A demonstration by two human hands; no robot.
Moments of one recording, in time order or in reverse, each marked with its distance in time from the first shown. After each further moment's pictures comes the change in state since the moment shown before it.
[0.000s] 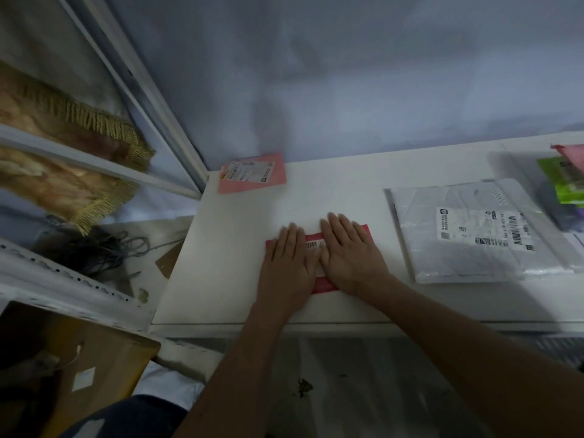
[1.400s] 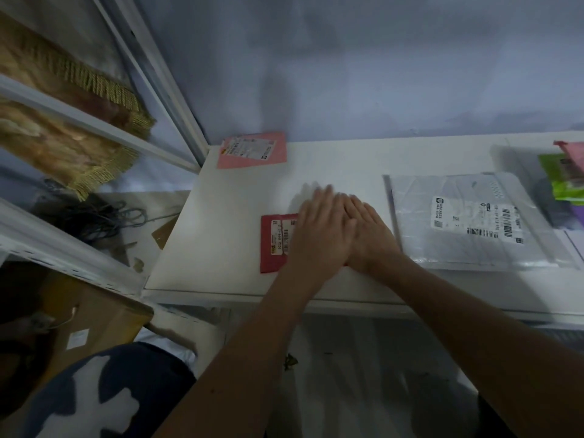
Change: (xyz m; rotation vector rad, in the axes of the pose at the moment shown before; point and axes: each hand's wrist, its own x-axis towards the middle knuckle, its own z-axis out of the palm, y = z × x) left_hand 0.013 0.069 -0.023 0.006 0.118 0.090; right_hand -0.009 0.038 -0.009 -0.053 -0.051 -0.072
